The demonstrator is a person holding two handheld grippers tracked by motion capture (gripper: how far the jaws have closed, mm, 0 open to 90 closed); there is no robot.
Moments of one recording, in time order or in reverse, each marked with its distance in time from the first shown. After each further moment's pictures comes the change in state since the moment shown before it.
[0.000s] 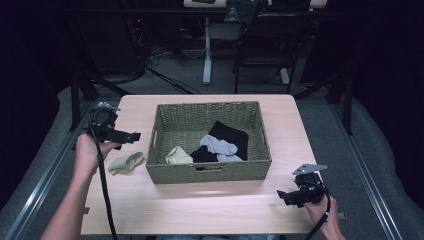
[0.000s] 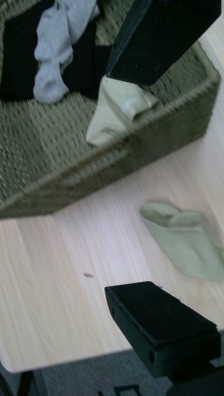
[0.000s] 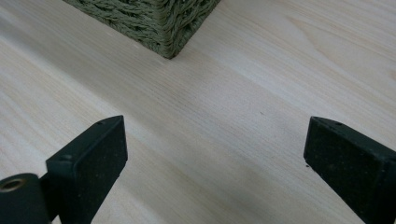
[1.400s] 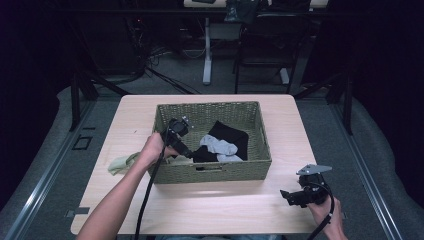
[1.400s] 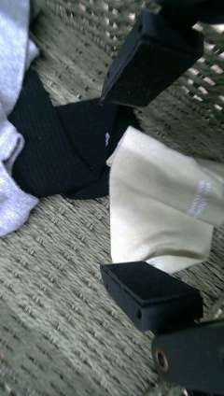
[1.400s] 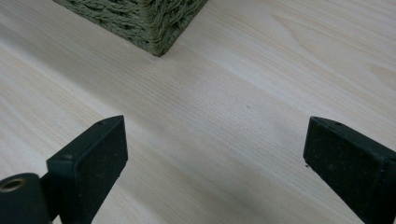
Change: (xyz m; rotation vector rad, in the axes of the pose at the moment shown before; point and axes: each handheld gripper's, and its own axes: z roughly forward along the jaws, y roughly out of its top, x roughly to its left) left arm -0.100 0.030 0.153 0.343 -0.233 0.371; right arm -0.004 -0.004 -0.007 -0.008 -0.025 0.010
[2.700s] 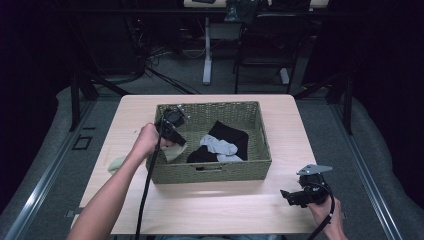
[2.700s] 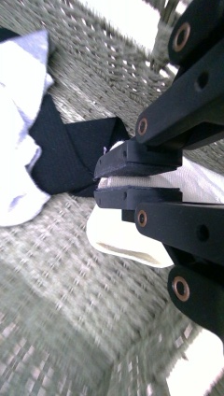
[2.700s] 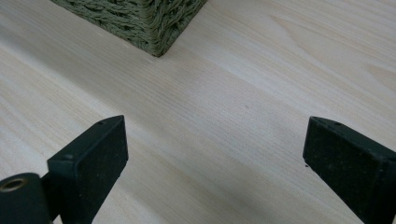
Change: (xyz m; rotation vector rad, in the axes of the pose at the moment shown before) left arm 0.002 0.007 -0.052 -0.024 0.009 -0.025; right arm 0.000 0.000 0.000 -0.007 0.002 0.003
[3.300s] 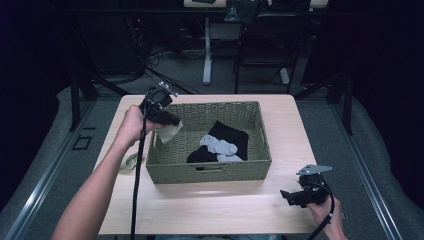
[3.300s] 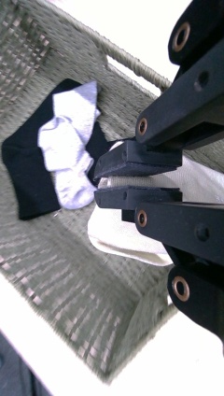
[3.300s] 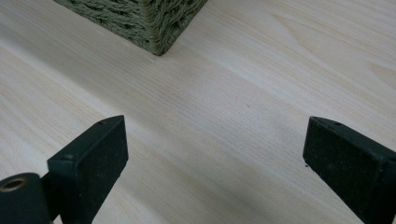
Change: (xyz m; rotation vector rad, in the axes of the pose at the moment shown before) left arm -0.005 0.006 -0.096 -0.210 0.051 0.020; right arm 0.000 0.000 0.001 0.008 -0.004 -0.002
